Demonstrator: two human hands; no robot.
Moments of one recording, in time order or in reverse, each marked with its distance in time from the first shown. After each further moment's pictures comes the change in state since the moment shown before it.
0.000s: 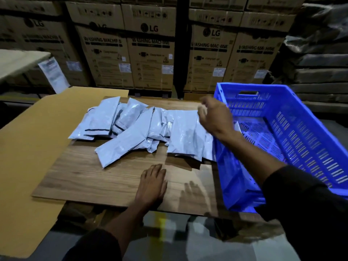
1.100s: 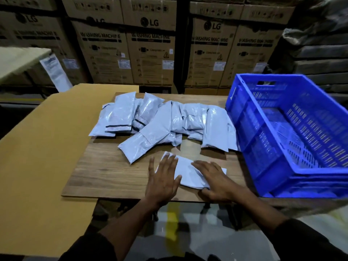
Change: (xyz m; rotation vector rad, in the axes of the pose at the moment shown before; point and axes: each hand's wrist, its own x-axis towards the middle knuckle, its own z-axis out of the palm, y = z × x) left_hand -0.038 -0.067 -0.035 -0.041 0.310 0.232; right_hand -0.190 -0.025 0.116 -0.031 -0.708 -0.257
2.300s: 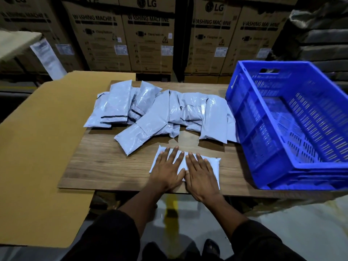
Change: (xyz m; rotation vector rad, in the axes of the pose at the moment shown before) left_hand 0.016 0.005 0.032 -0.045 -0.463 -0.122; right_hand 0.017 -0.049 0.058 -0.152 0.151 0.390
